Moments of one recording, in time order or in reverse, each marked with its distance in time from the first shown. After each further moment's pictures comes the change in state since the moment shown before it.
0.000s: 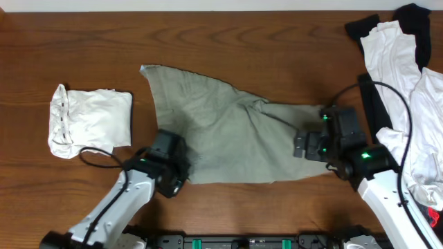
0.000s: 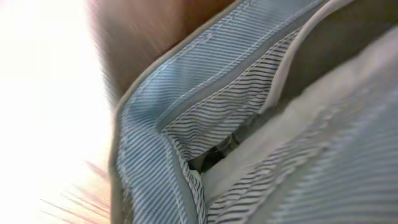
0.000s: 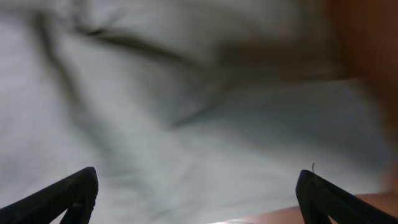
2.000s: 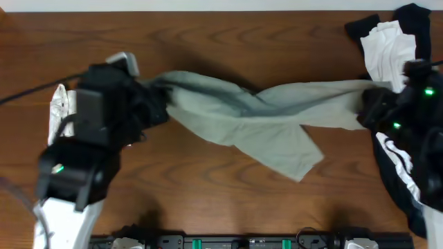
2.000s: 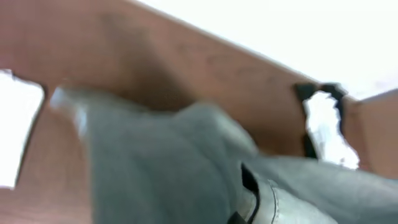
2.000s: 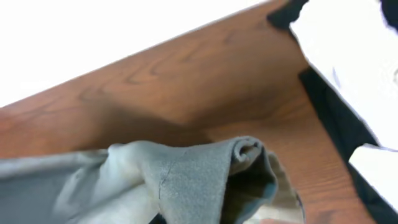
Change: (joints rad) left arm 0.072 -0.172 0.973 -0.409 -0.071 0.745; right arm -0.256 -0.075 0.698 -0.308 -0.152 -0.011
